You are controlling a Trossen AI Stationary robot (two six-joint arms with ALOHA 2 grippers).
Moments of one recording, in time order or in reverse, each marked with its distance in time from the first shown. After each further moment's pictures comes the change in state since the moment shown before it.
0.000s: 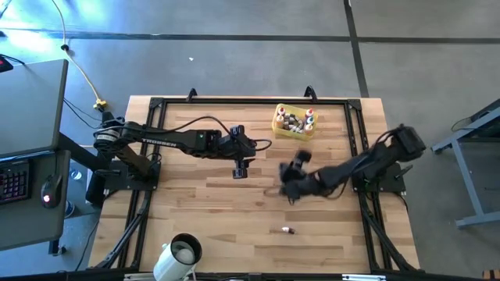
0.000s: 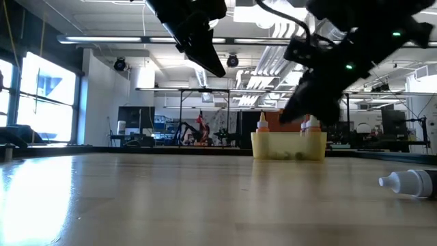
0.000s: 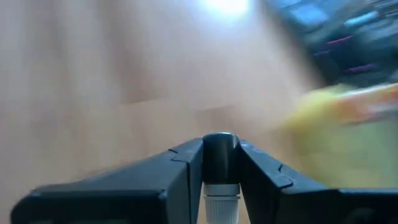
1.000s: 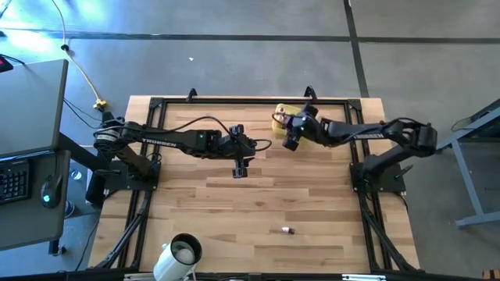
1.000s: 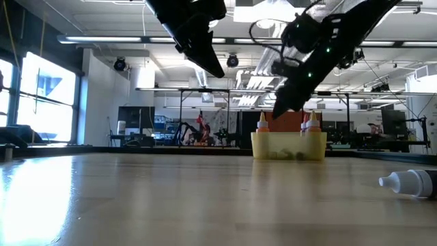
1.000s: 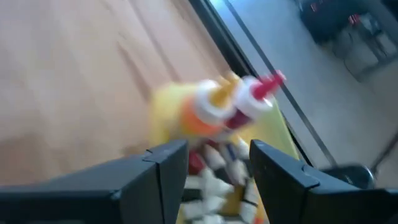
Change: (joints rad) left arm 0.000 0.000 0.000 -0.007 -0.029 0.000; right arm -0.690 -0.182 0.002 0.055 -0.415 -0.431
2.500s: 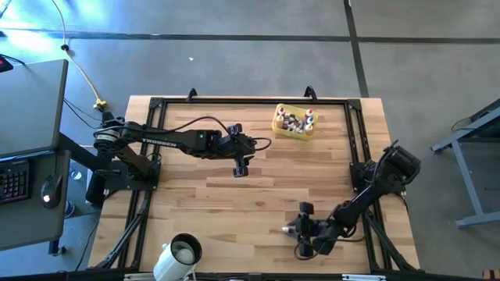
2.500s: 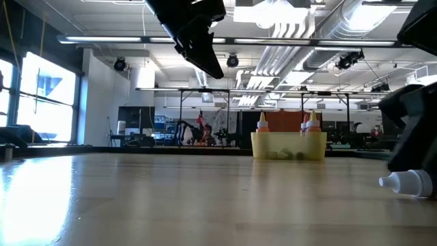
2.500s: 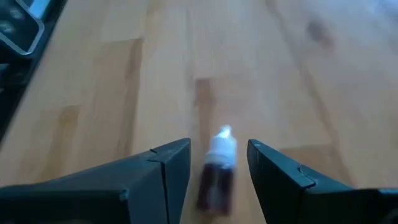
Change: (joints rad) left arm 0.000 0.000 0.000 -0.008 -0.033 -0.059; right arm 1.195 0.370 -0.027 0.291 0.193 0.876
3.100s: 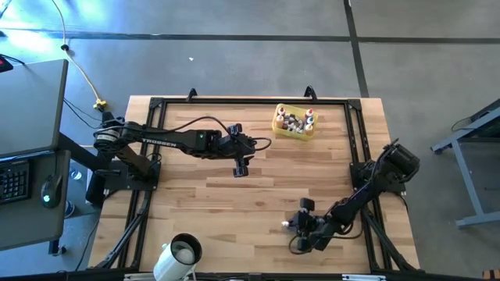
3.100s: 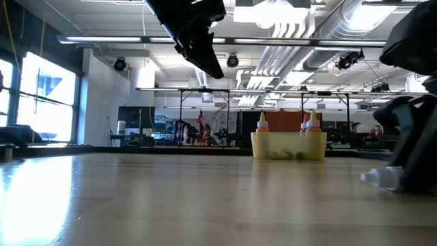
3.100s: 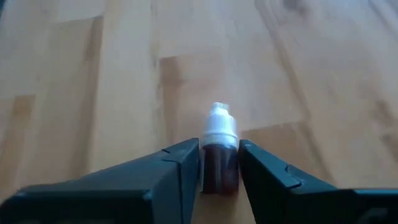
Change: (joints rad) left arm 0.000 0.000 0.000 0.000 -0.002 0.007; right arm -0.062 -0.003 0.002 -0.135 -0.042 0.070
